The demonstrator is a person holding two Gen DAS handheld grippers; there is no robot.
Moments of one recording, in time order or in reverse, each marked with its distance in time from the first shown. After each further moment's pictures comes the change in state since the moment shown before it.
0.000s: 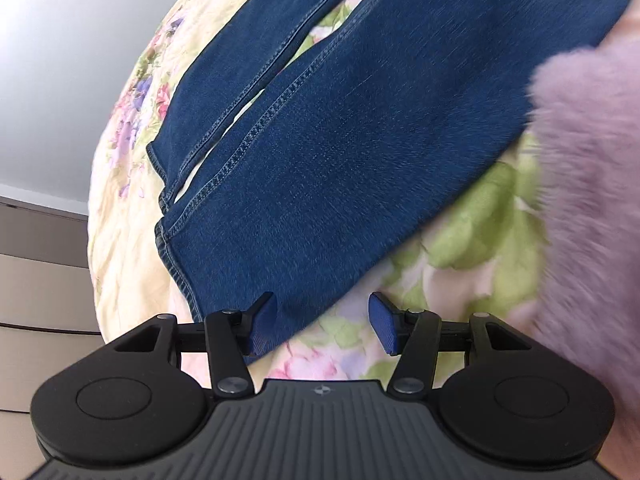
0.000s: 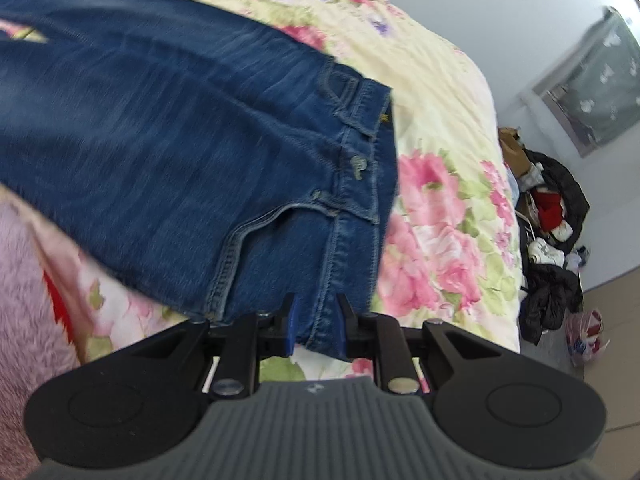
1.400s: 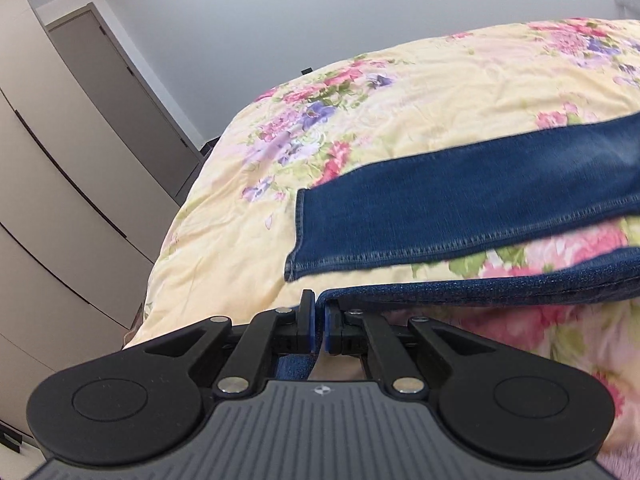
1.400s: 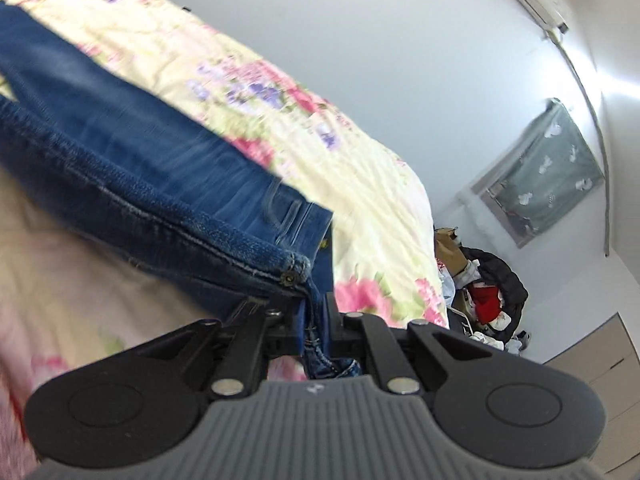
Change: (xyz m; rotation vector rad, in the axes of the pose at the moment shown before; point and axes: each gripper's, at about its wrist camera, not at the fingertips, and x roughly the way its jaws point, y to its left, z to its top) left arm -0.075 0.122 0.062 -0.710 -0.140 0.111; right arm -0.022 -0.004 0.050 -0.013 -0.315 -0.222
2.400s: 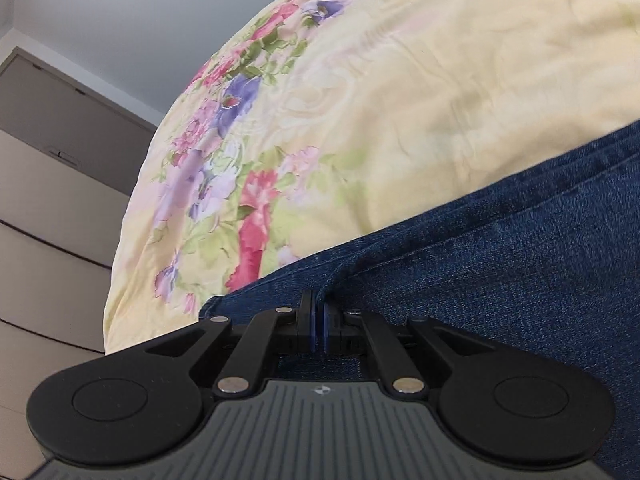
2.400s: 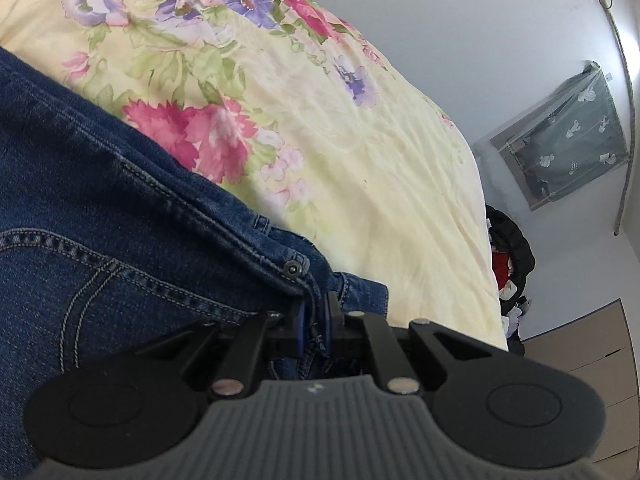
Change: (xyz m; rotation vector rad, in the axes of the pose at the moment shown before) left arm 0.257 -0.109 0.125 0.281 0.202 0.098; right arm 0.308 0.038 0.120 -0.061 0.256 -0.022
